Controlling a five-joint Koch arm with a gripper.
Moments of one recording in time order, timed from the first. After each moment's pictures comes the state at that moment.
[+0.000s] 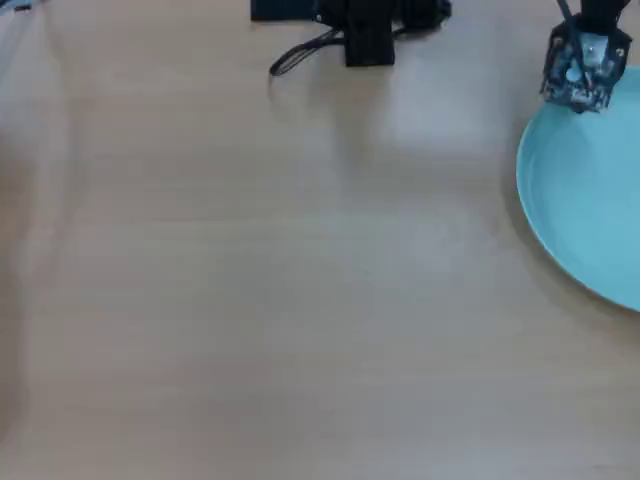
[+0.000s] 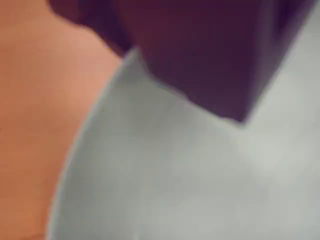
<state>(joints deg) 23.2 80.0 93.8 61.6 34.3</state>
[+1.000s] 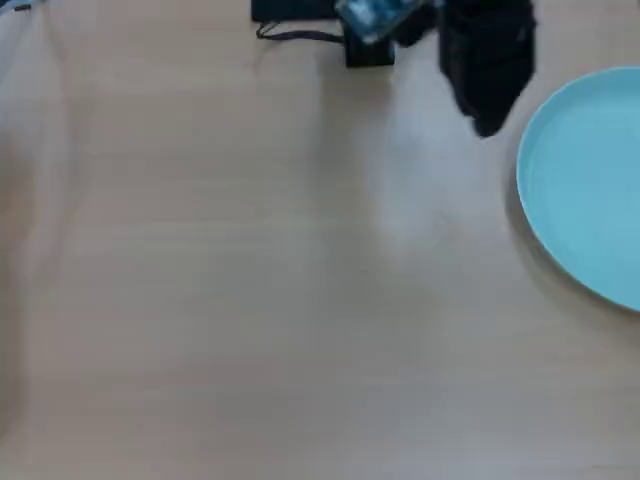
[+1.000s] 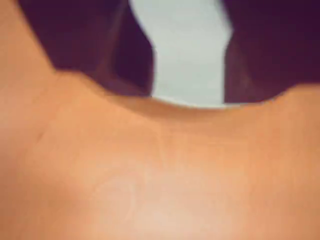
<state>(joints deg) 74.6 96.1 64.3 93.5 1.7</state>
